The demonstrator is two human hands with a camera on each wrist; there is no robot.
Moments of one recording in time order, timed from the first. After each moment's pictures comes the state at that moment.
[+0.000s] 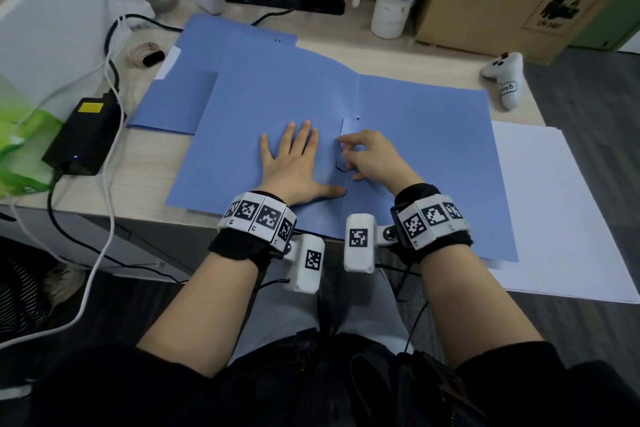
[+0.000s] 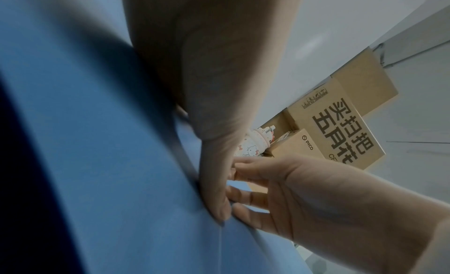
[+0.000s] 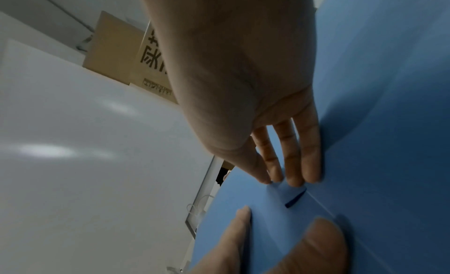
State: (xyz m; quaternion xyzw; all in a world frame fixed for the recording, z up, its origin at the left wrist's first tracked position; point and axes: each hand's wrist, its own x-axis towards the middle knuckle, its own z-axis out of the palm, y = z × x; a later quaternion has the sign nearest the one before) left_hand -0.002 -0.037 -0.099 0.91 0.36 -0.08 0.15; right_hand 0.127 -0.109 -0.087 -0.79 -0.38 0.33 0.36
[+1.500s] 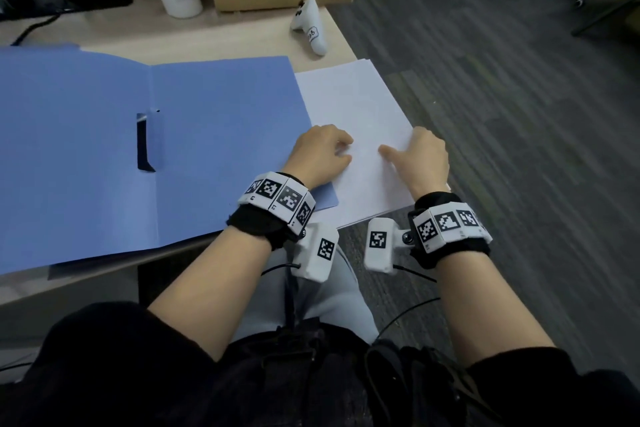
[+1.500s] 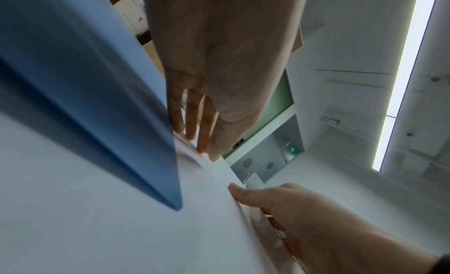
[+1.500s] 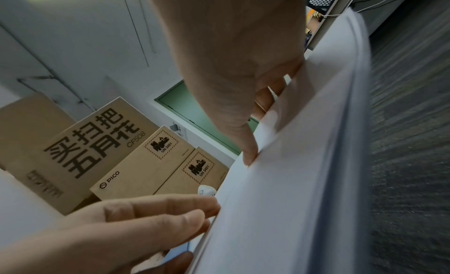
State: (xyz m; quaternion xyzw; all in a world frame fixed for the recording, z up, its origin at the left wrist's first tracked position) left_hand 0.192 -0.220 -0.100 0.95 0.12 0.00 0.30; right_hand 0.260 -0.367 -0.102 -0.96 -0.05 0.06 0.28
